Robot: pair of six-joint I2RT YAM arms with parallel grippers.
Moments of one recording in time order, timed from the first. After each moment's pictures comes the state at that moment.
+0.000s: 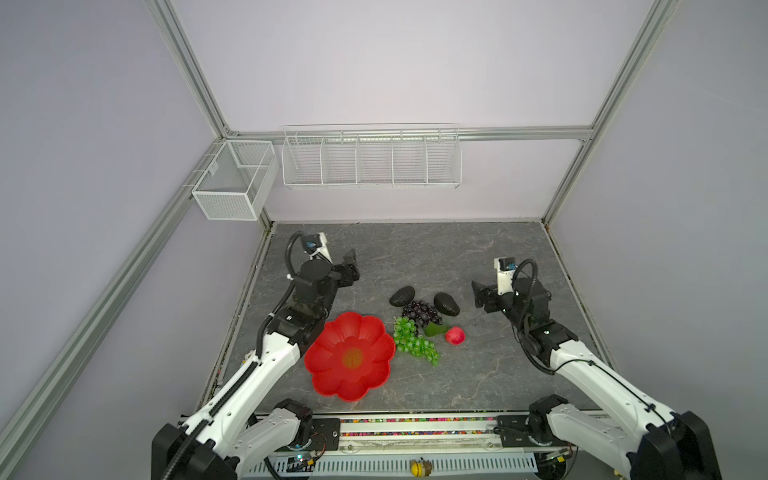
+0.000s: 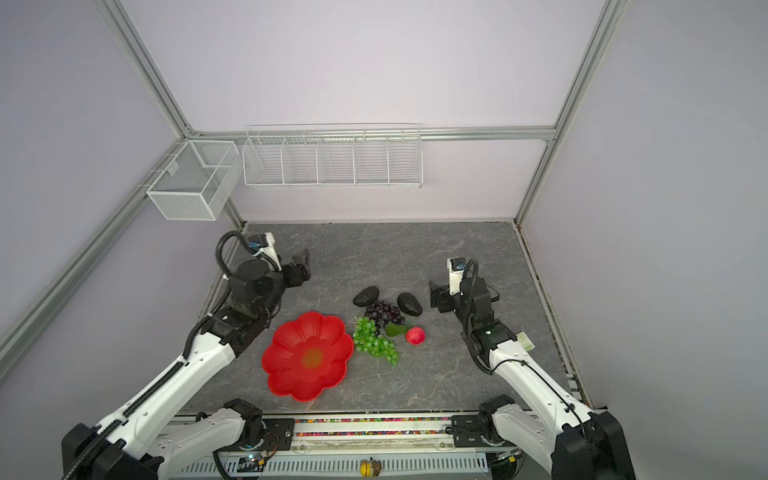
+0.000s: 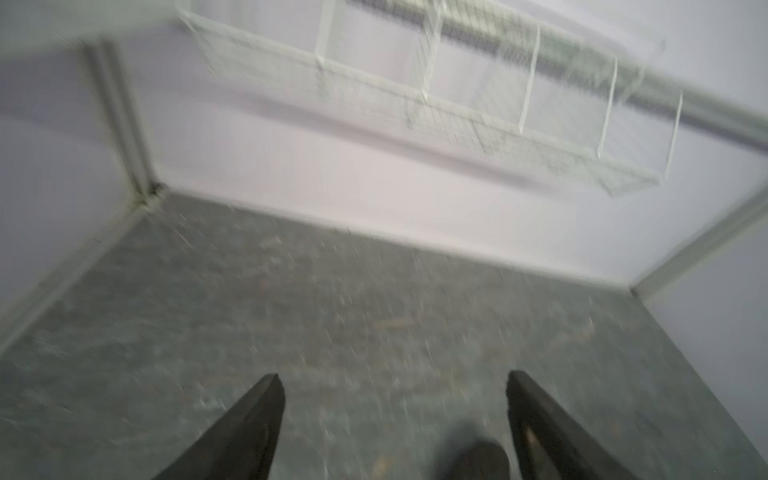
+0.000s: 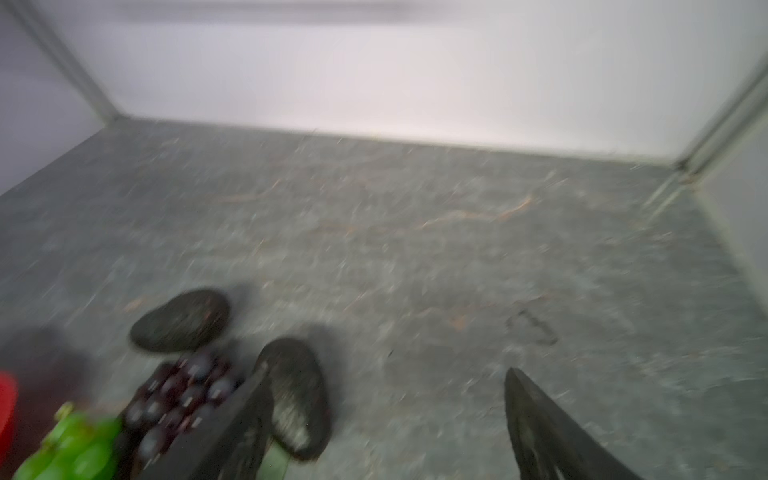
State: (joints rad) left arm -0.53 1.11 0.88 -0.13 -0.23 -0.42; right arm 0.40 0.99 0.56 -0.03 0.04 0.13
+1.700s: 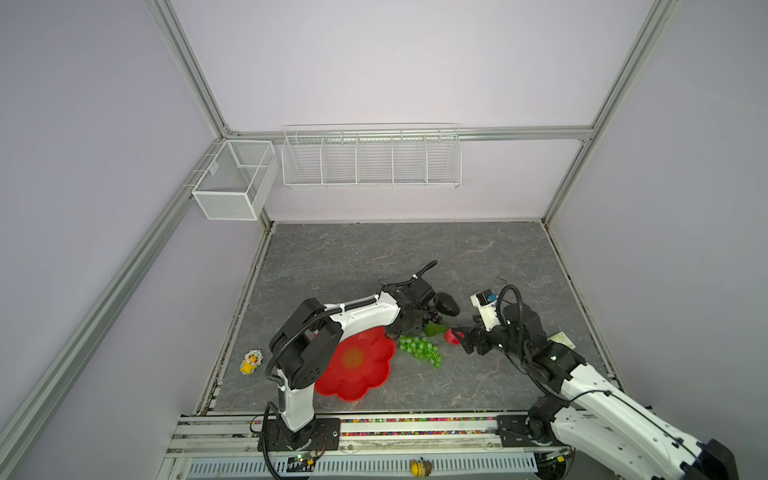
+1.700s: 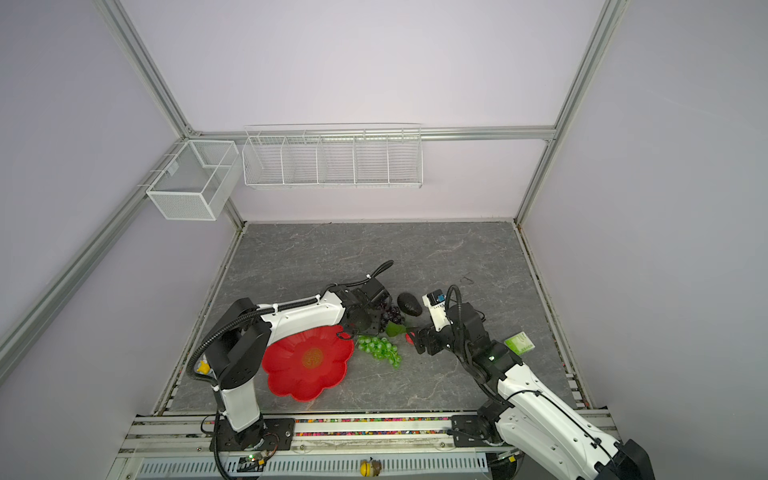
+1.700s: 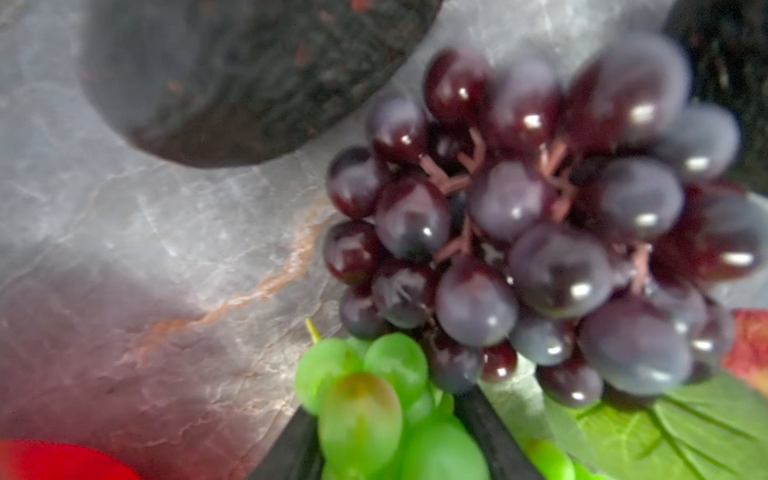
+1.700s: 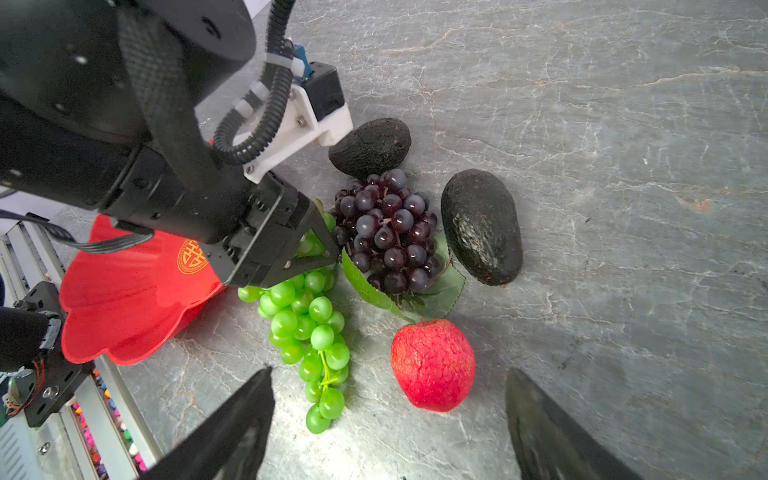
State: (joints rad) left arm -0.92 1.87 1.26 -0.69 -0.08 -0.71; right arm 0.59 0.80 0.49 -0.29 -0.17 0.21
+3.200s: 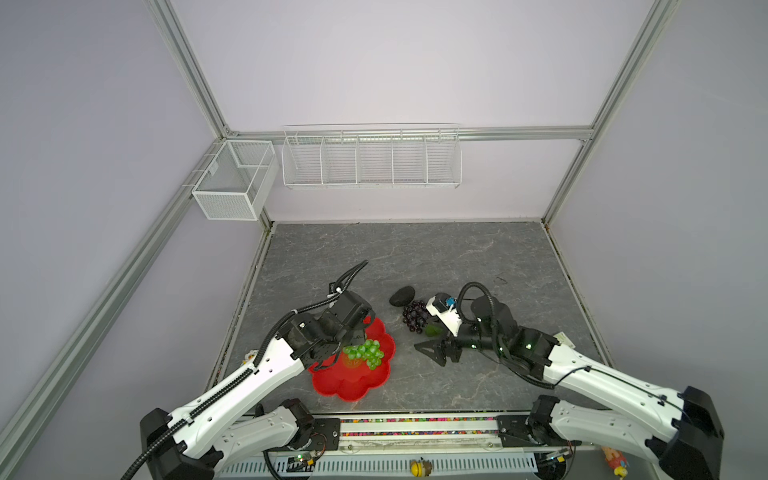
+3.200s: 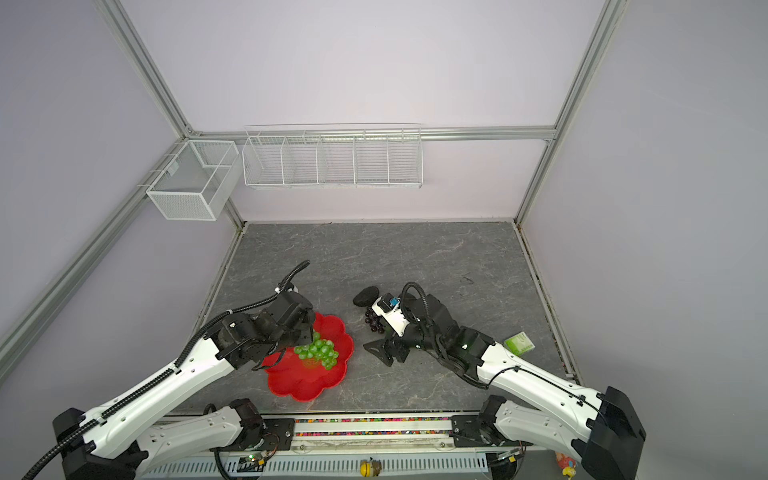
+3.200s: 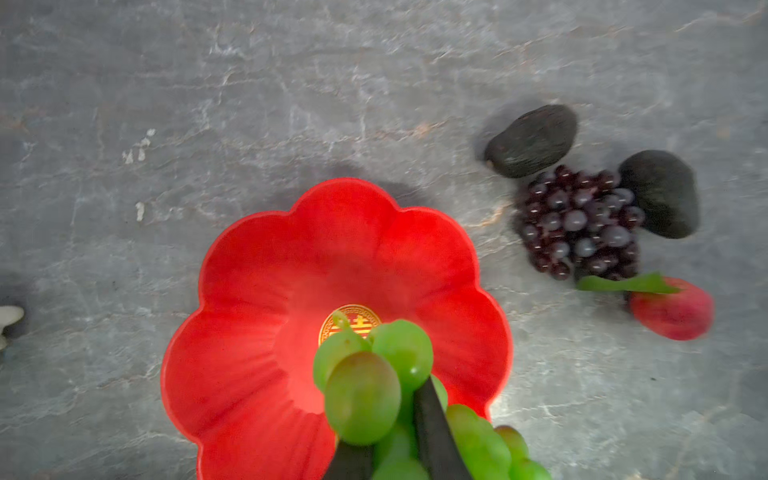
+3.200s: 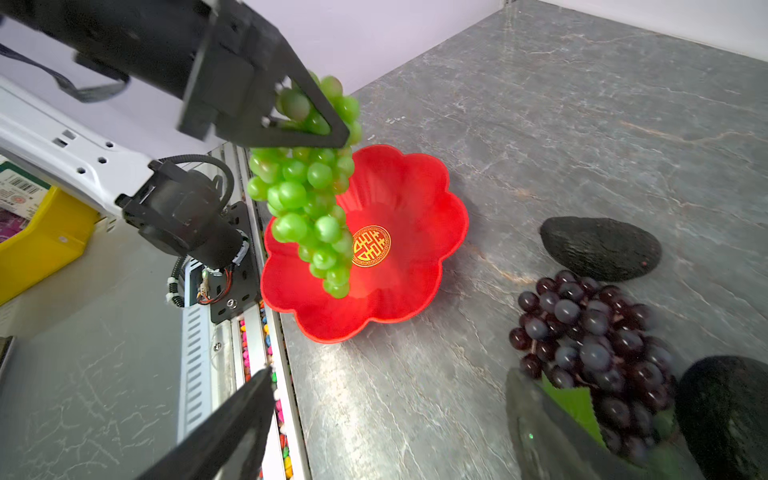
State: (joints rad) left arm -0.83 1.03 0.93 -0.99 -0.33 -0.83; right arm 0.89 1.05 0.71 -0.17 -0.35 0.10
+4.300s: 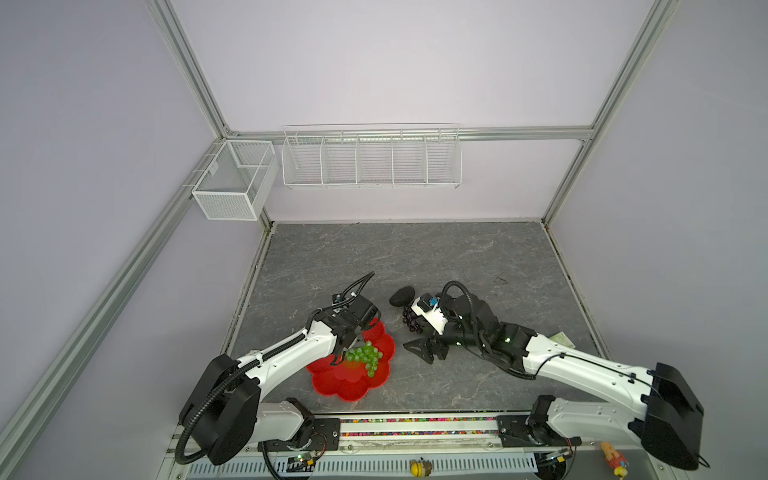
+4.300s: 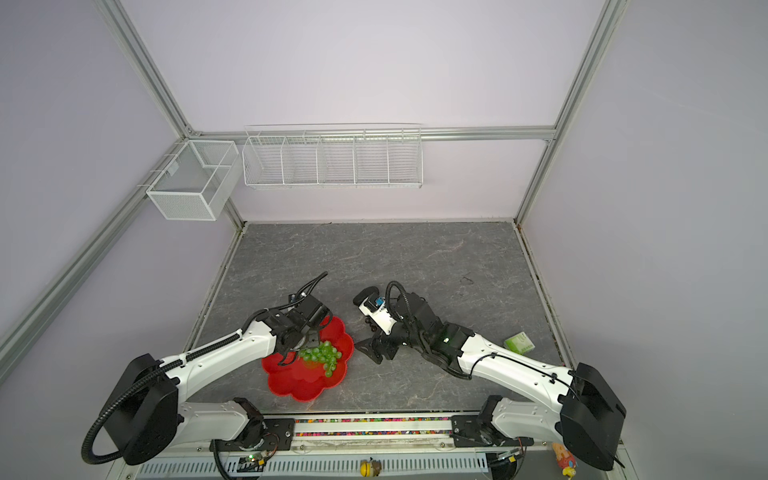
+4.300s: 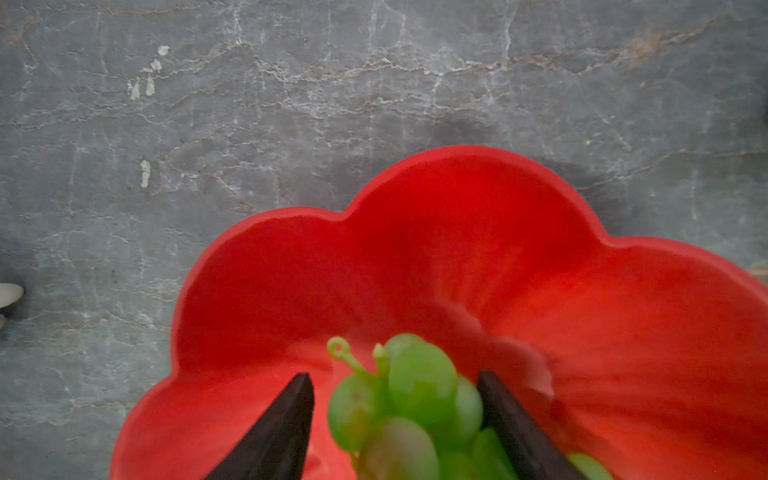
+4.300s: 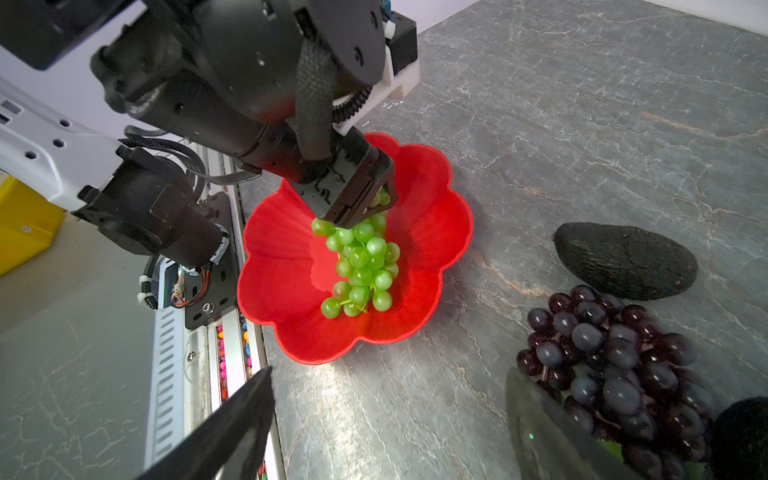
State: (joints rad) left arm -0.71 1.31 0.74 -0.76 -0.40 -0.81; right arm 0.92 1.19 0.74 -0.10 -0.31 0.09
